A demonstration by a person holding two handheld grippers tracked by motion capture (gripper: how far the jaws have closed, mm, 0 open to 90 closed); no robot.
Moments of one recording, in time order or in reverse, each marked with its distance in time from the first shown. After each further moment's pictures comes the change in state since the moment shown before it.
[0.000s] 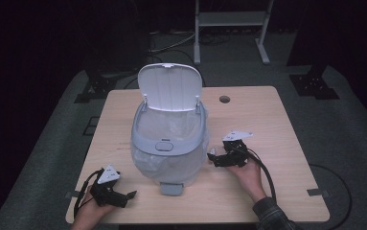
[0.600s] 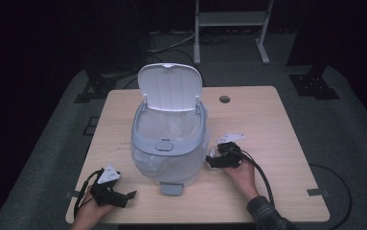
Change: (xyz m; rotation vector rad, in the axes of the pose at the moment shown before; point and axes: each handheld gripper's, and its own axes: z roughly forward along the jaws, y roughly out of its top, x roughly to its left) left arm 0.000 0.000 0.000 0.000 0.000 0.003; right arm 0.002 -0.009 0.027 0.049 -0.004 -0.007
